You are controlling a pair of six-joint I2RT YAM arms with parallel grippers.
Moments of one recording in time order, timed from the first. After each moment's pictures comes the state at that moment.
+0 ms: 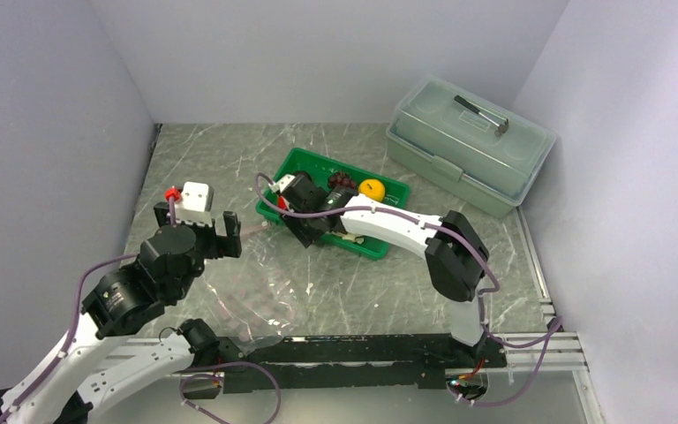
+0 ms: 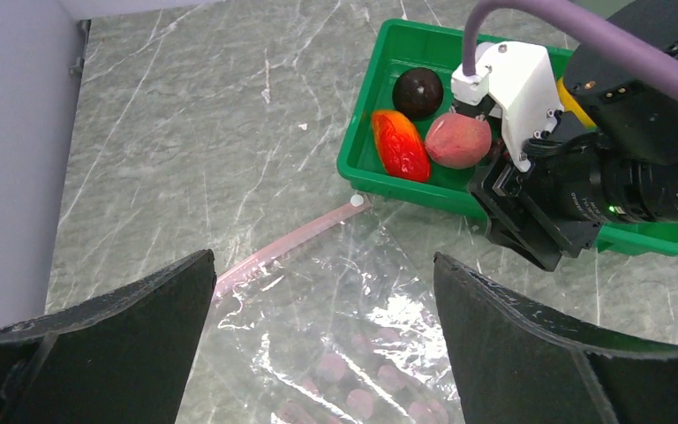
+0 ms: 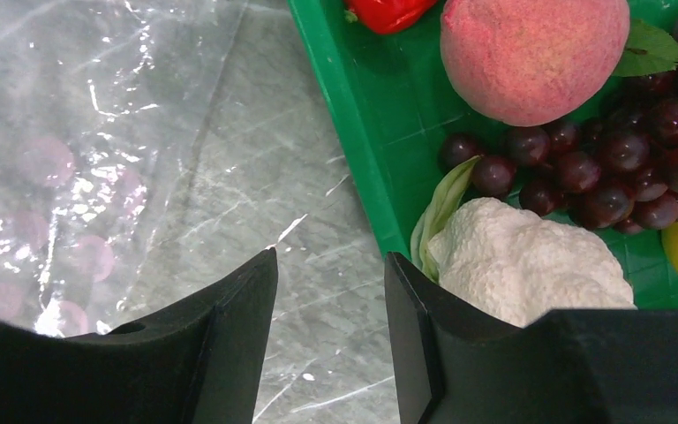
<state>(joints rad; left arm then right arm) -0.82 0.59 1.01 -0.79 -0.66 -0.23 0.97 1.93 1.57 -0.62 0.13 0.11</state>
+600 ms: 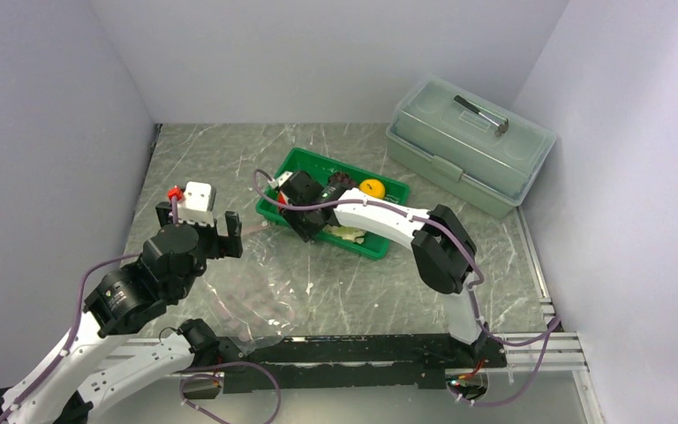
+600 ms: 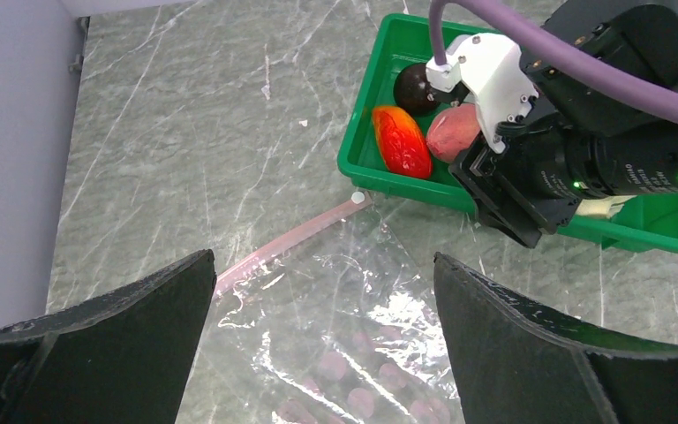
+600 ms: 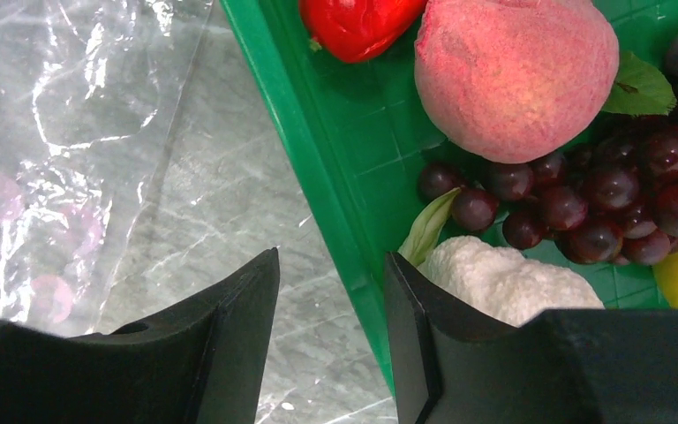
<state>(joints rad) -0.82 0.60 1.01 -0.79 -0.66 -0.23 0.93 2.02 1.65 -0.65 0.12 0.08</state>
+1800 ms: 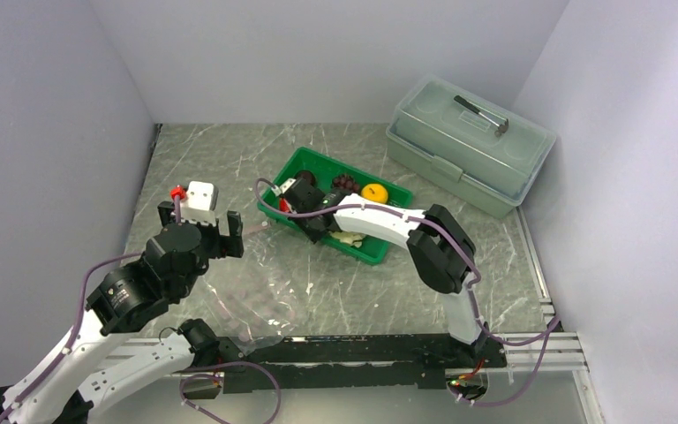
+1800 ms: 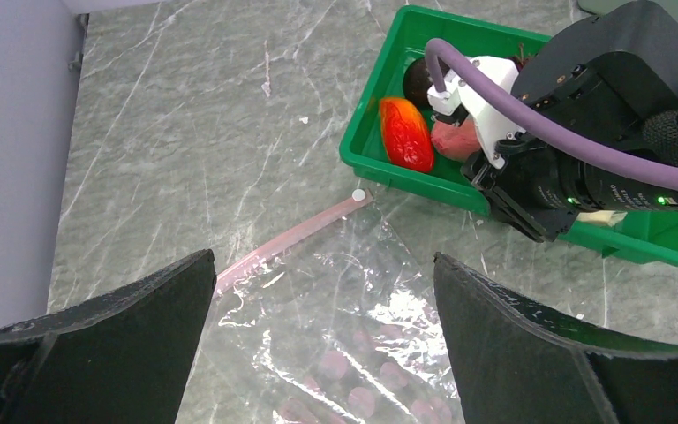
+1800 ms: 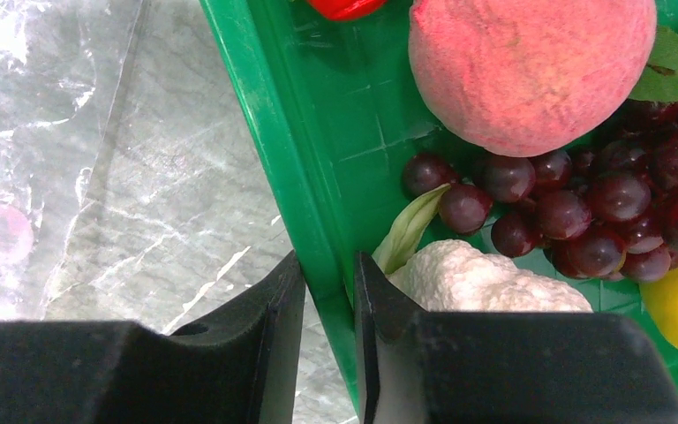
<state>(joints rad) -0.82 0.61 1.01 -0.79 -0.66 -0.23 0.93 2.04 1.58 -0.59 0.17 0.06</state>
